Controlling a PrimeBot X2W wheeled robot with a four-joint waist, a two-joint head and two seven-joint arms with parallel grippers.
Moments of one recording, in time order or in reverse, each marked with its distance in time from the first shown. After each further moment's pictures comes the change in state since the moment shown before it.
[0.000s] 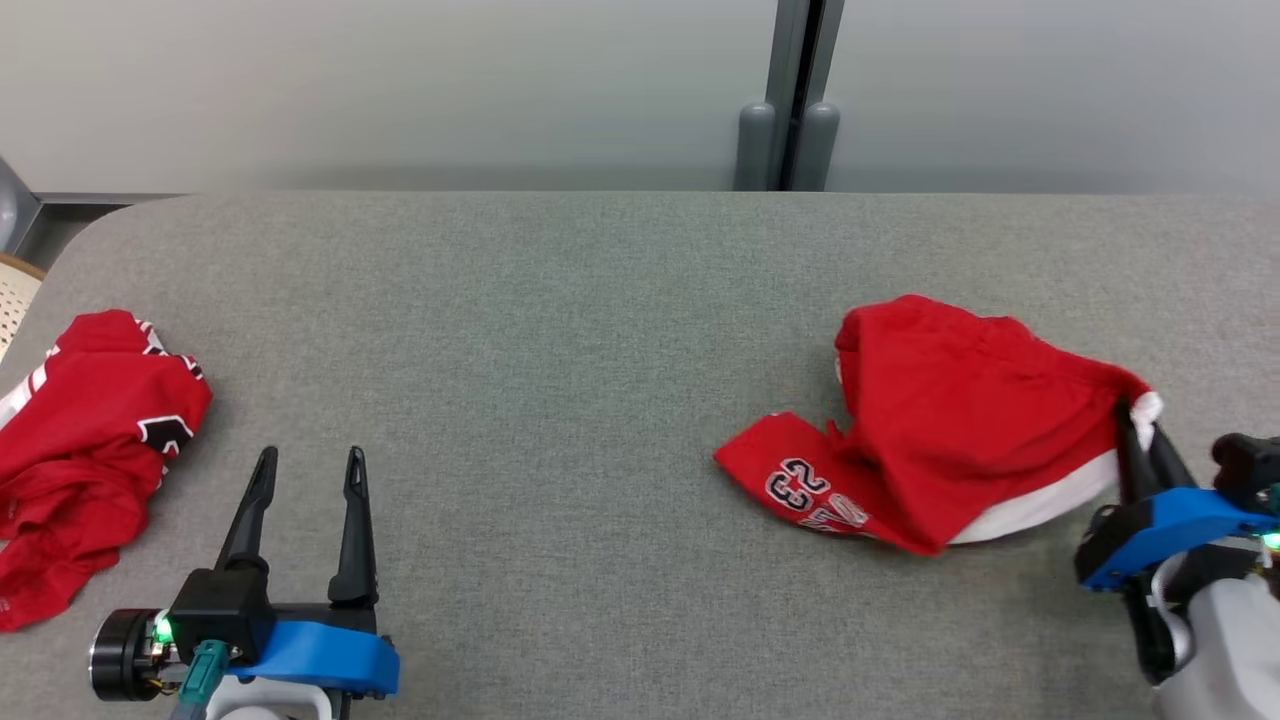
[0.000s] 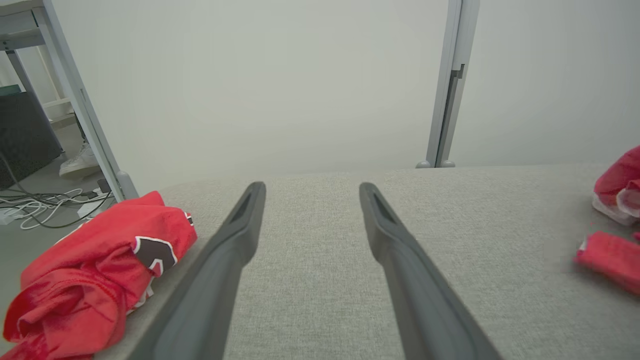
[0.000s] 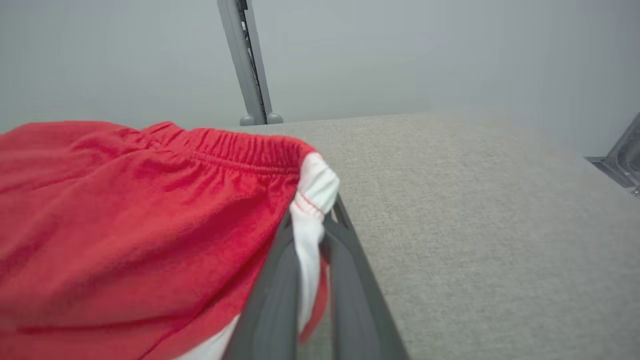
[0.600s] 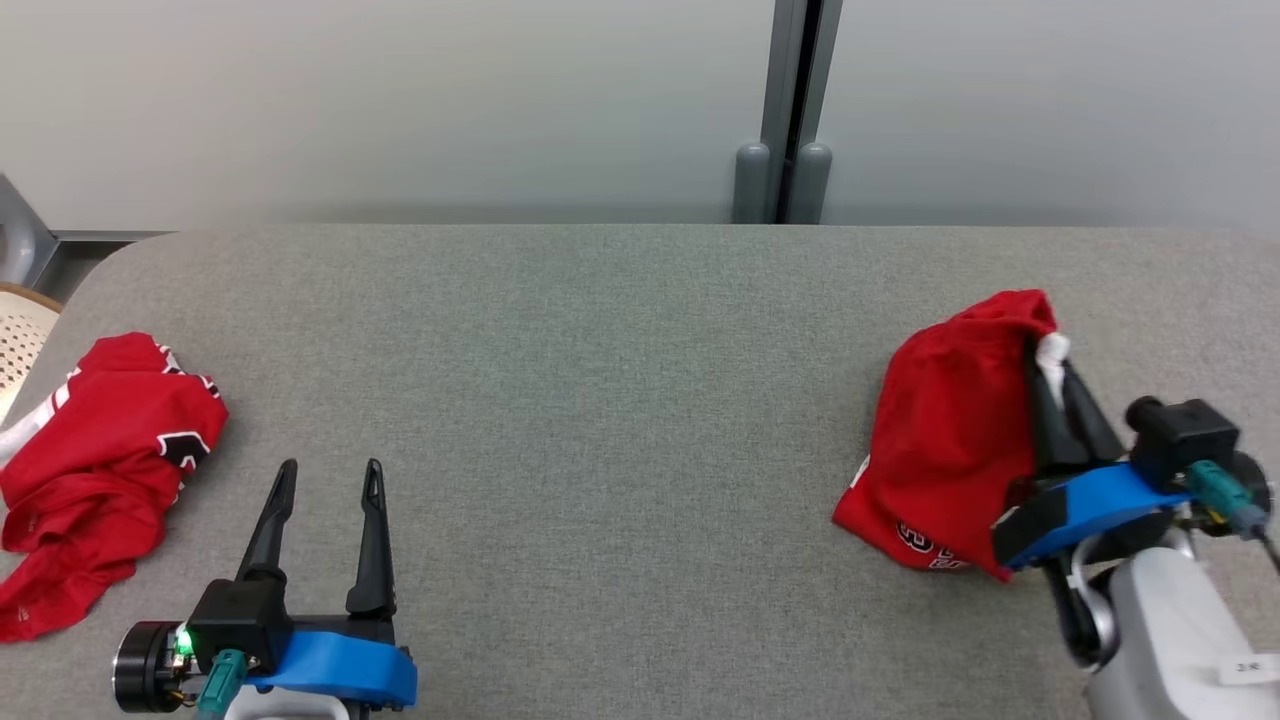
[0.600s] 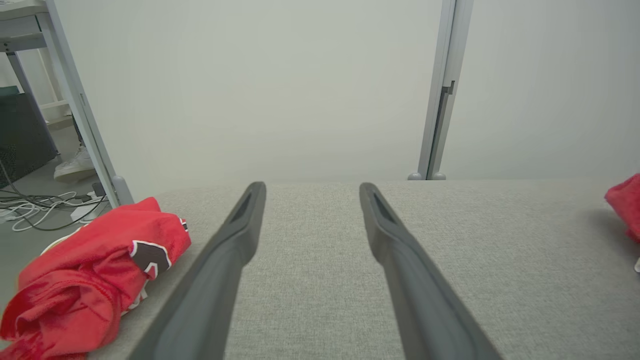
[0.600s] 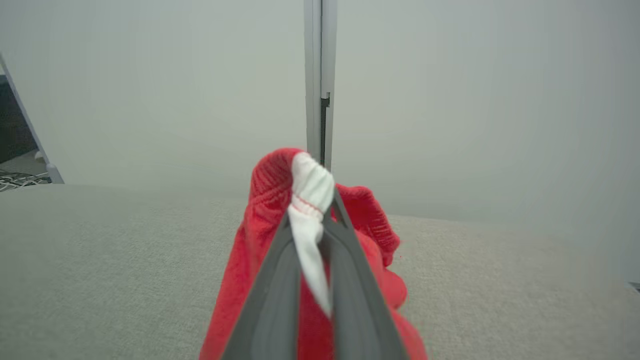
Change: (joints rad) left arm 0.017 -0.025 -0.005 0.006 -0.002 0.000 0.000; right arm 0.054 -0.002 0.125 -0.283 -0.013 0.000 -0.001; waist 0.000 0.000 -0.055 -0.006
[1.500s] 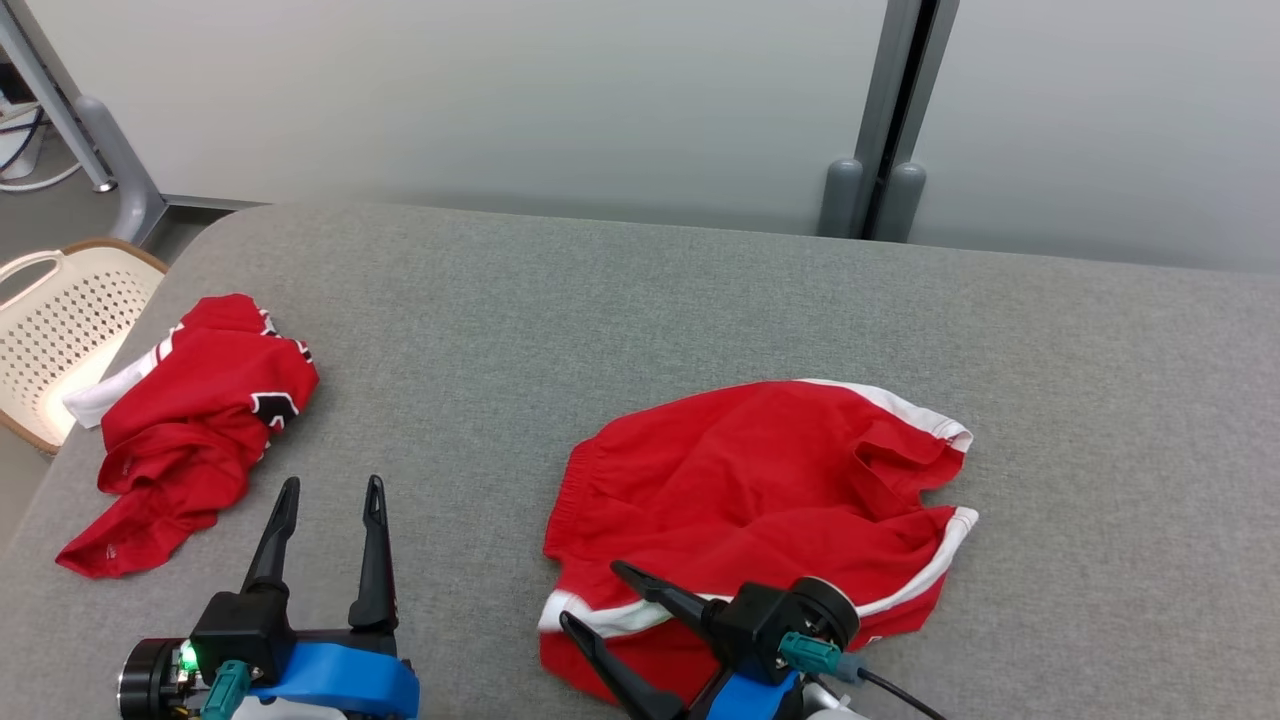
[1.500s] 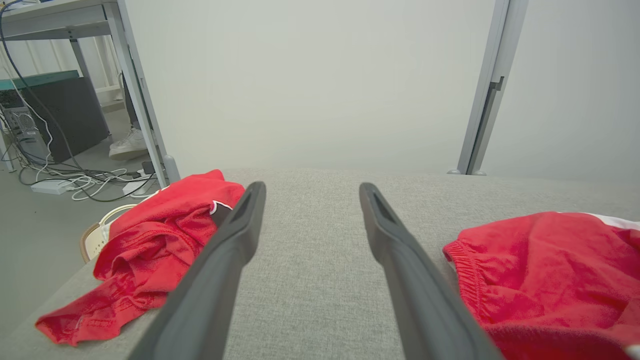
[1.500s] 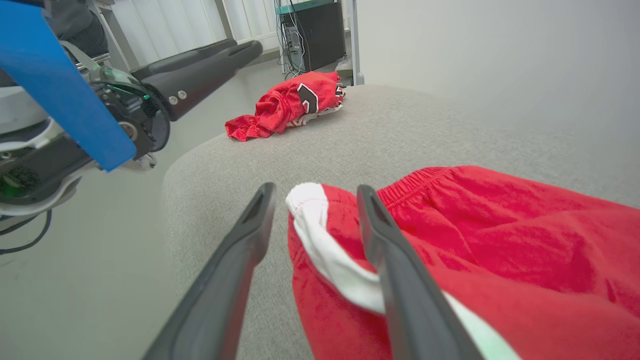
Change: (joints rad) left arm 0.016 -0.012 0.007 0.017 -0.002 -0.002 0.000; right arm 0.008 0.106 0.867 0.029 0.270 0.000 0.005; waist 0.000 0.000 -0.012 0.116
